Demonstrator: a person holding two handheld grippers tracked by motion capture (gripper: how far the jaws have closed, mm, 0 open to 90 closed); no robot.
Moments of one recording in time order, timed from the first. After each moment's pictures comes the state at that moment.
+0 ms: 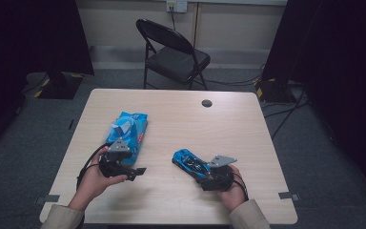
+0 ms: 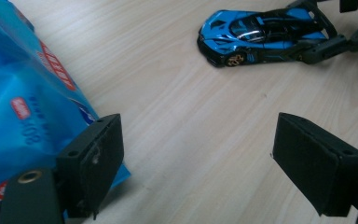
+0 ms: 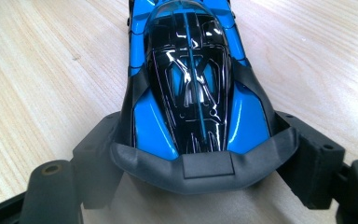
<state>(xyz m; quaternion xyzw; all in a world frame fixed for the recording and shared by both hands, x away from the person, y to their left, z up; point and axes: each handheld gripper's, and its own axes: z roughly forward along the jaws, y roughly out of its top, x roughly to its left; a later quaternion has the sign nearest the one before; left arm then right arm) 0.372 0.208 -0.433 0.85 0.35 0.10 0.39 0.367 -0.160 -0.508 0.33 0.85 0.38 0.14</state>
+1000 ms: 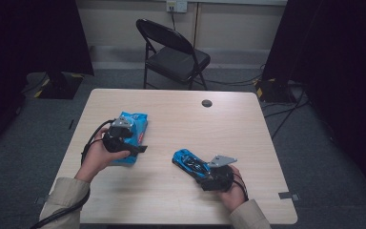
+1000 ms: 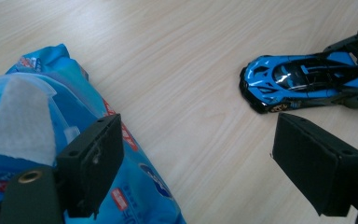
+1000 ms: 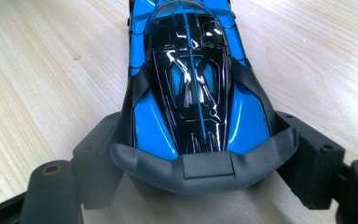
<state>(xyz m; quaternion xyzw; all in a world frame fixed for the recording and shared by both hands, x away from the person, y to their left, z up) 0.430 0.205 -0.405 0.85 0.36 0.12 0.37 0.367 -0.160 -0.508 0.33 0.85 0.38 0.14</state>
